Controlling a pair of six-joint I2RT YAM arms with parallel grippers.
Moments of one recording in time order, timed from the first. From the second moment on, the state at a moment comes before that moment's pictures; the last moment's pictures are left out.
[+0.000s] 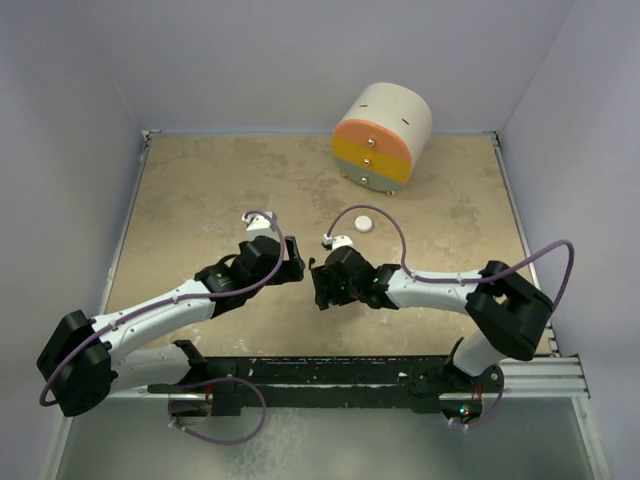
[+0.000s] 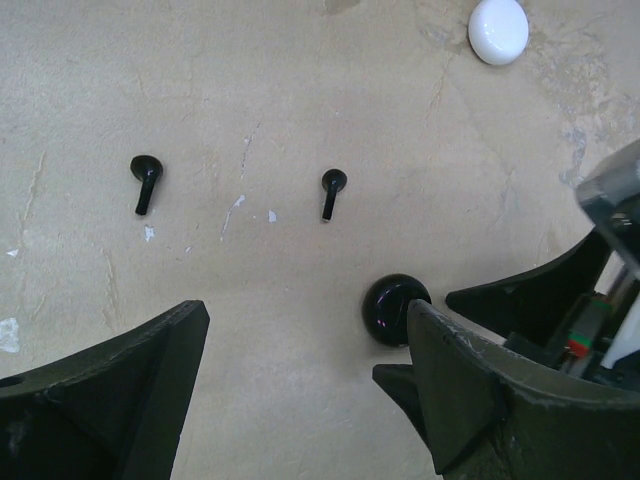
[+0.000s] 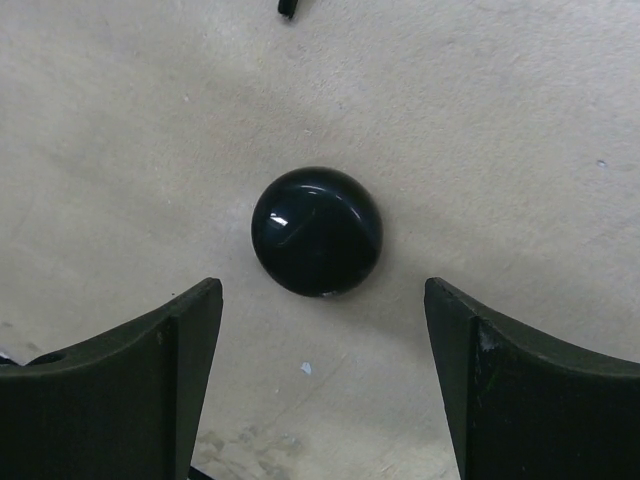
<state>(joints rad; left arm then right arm) -0.82 1.13 0.66 -0.21 -0.36 -0.76 0.96 1.52 0.75 -0.12 0.15 0.57</state>
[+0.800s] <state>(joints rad) -0.82 1.15 0.66 -0.23 -0.37 -0.76 1.00 1.64 0.83 -0.12 0.25 0.50</state>
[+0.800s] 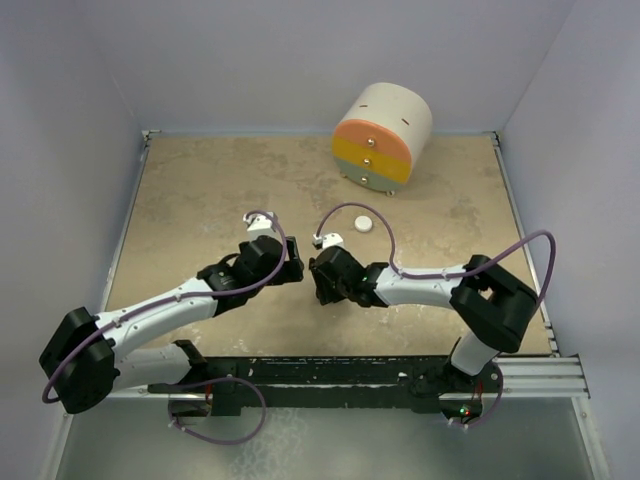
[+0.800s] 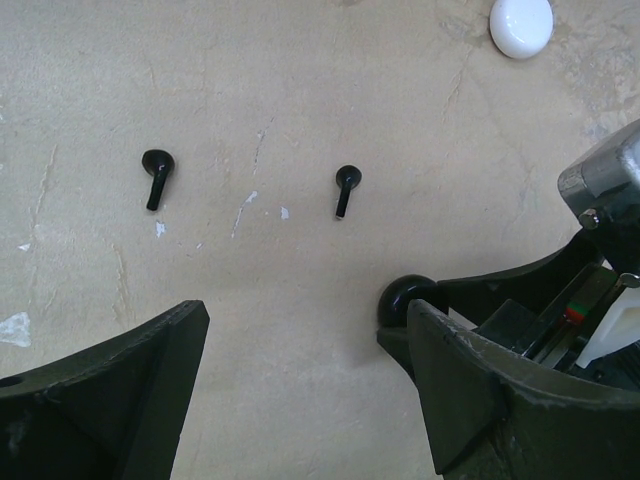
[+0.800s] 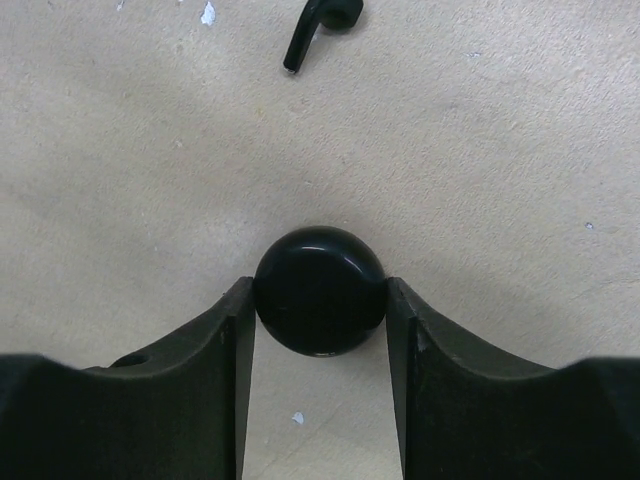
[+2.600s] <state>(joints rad) -0.50 1.19 0.12 1.00 0.32 -1.17 0.94 1.44 0.82 0.13 -0.04 0.36</state>
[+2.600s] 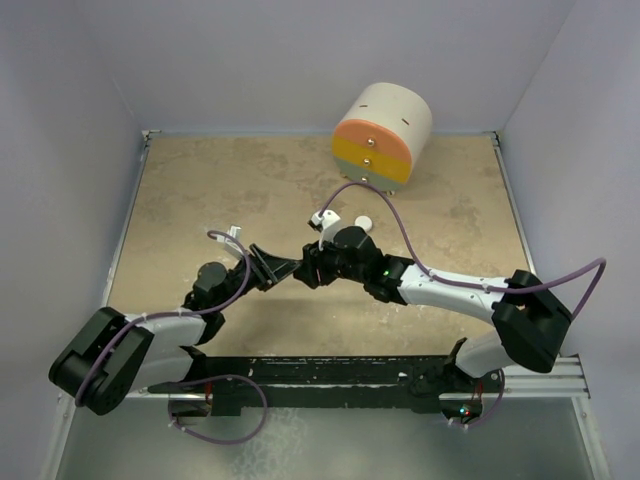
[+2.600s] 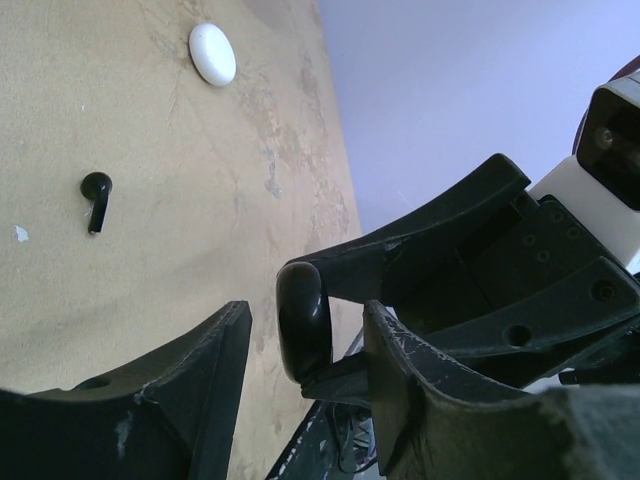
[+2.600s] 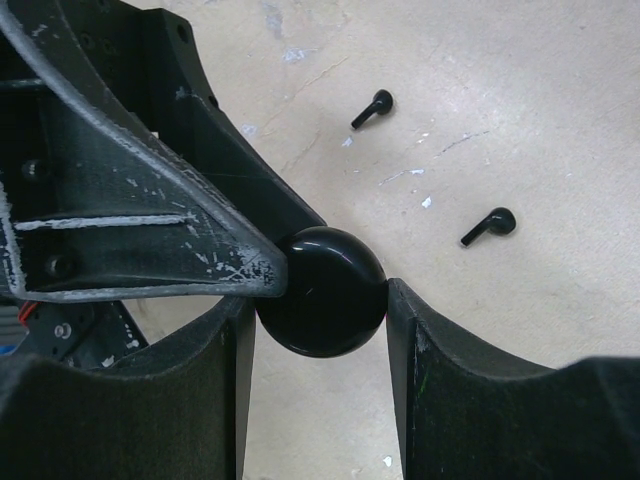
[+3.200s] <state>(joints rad) -0.50 1.21 0.12 1.03 0.33 -1.17 0.93 1.44 0.82 0.15 -0.05 0.34</state>
